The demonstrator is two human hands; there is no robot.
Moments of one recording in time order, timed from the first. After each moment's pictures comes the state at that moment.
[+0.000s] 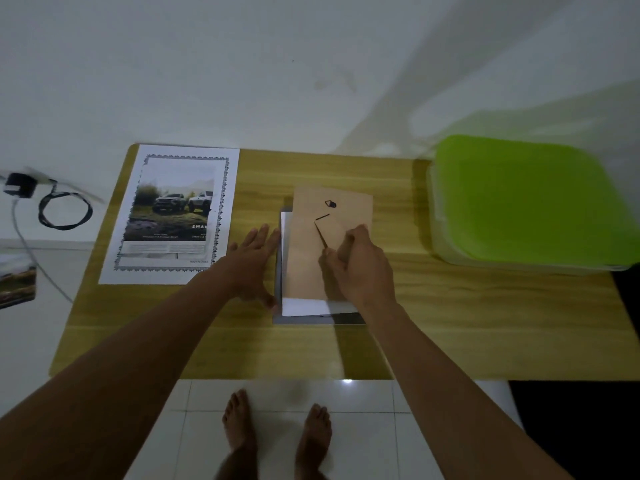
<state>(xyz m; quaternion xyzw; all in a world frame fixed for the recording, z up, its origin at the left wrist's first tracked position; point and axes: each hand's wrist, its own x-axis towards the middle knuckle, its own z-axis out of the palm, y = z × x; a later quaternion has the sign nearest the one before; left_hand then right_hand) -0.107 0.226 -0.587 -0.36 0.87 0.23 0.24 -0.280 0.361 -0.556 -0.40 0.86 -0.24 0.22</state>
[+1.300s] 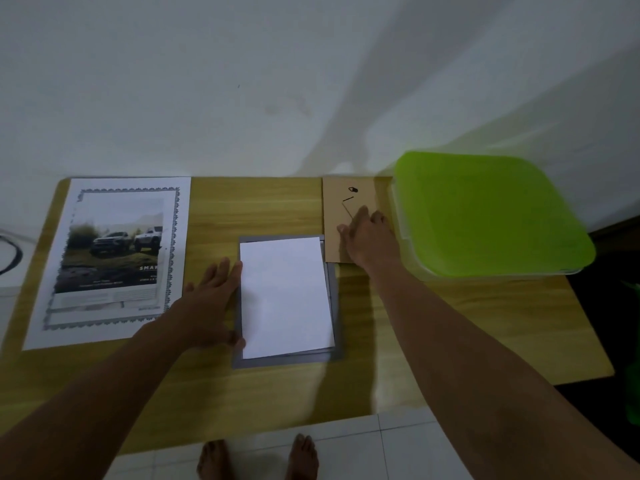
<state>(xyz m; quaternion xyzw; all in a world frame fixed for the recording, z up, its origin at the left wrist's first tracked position) -0.107 0.218 -0.596 -0.35 0.87 0.25 0.24 -0.410 0.302 -0.605 -0.36 0.91 -0.05 0.18</state>
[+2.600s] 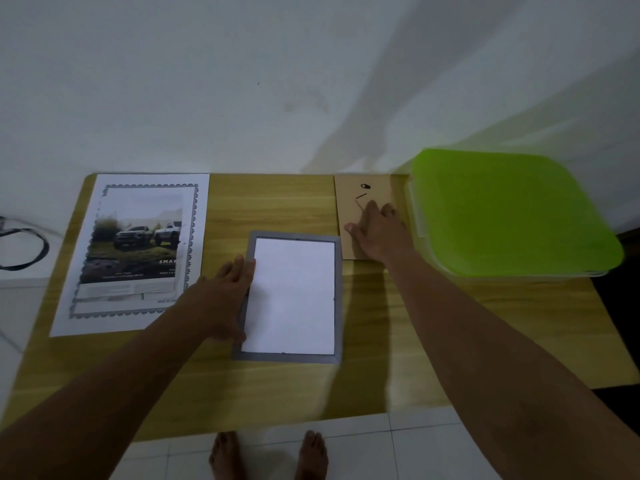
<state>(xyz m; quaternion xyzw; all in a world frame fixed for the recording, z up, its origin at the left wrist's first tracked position) -0.110 0.218 -0.579 -0.31 0.89 0.13 0.31 -0.419 0.295 -0.608 -0.41 0.89 -0.05 0.19</state>
